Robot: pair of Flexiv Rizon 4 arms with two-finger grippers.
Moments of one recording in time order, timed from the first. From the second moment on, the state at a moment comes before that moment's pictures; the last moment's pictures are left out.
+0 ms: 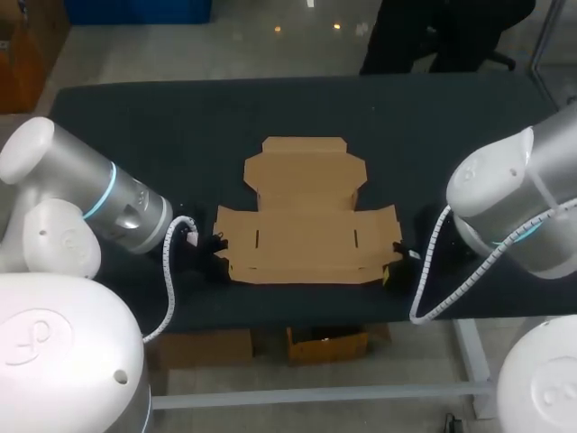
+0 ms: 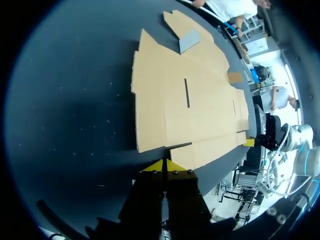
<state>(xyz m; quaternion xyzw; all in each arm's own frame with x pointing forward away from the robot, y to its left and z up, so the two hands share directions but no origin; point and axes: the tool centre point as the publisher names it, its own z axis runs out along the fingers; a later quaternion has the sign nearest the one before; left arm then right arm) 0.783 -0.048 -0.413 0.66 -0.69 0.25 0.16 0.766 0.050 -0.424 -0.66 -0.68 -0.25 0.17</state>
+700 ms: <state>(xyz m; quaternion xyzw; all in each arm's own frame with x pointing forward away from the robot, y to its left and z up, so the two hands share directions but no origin) 0.785 -0.047 -0.410 0.66 -0.69 0.25 0.15 0.768 0.053 -0.420 -0.66 -0.68 -0.26 0.18</state>
